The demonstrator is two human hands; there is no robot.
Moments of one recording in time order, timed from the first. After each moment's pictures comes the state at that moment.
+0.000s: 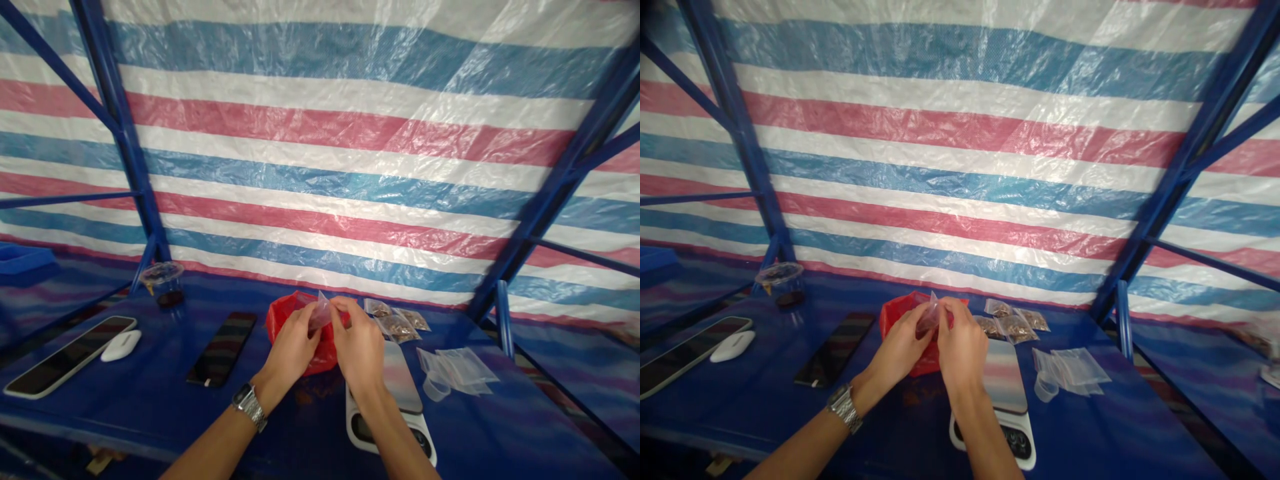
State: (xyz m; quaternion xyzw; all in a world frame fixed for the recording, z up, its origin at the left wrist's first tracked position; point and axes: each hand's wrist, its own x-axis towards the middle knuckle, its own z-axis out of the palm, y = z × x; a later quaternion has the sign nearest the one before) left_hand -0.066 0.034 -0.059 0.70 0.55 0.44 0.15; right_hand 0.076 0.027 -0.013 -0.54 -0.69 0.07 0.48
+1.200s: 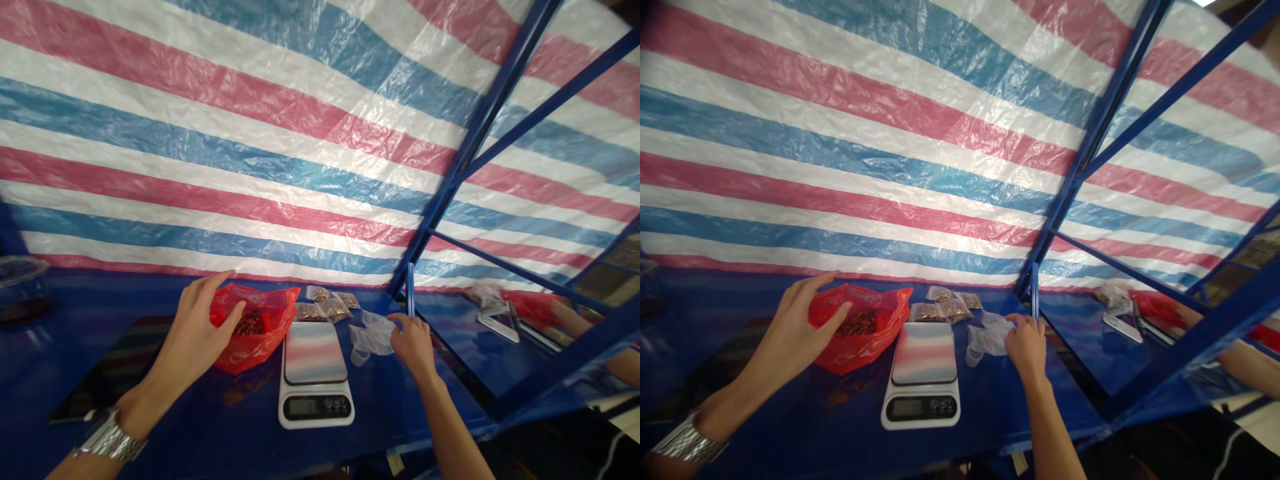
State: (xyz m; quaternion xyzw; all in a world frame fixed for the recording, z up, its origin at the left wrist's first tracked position) left_hand -0.091 0.029 -0.025 0.68 0.55 0.49 -0.04; right_hand 0.342 0.052 -0.068 -0.77 -0.58 -0.04 0.26
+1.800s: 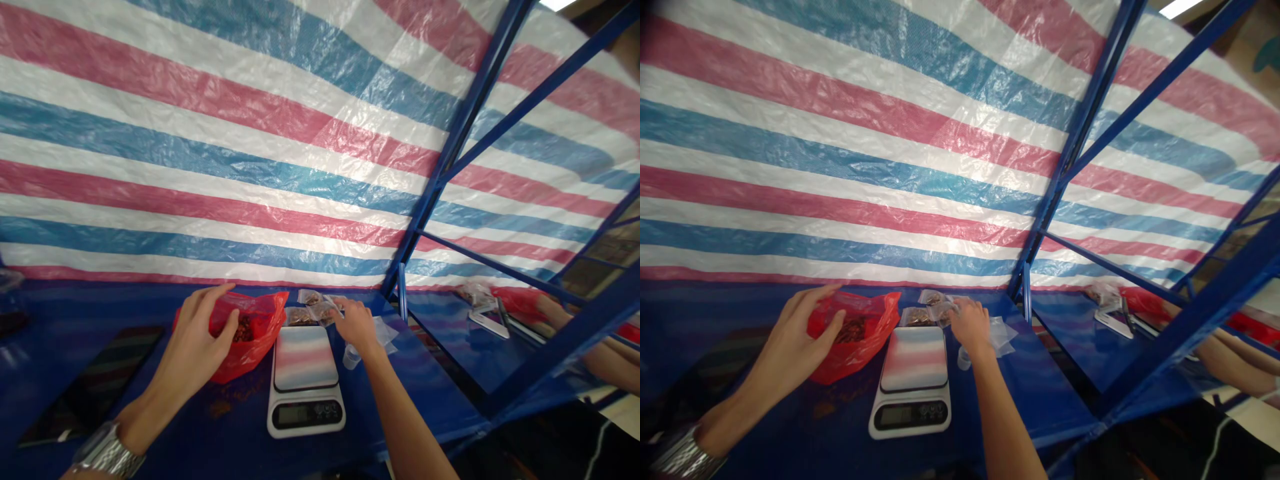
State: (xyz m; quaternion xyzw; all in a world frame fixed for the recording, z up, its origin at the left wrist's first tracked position) left_hand -0.073 0.031 -0.030 0.68 0.54 0.49 -0.02; right_hand 0.254 0.092 -0.052 -0.70 -0.68 -0.03 0.22
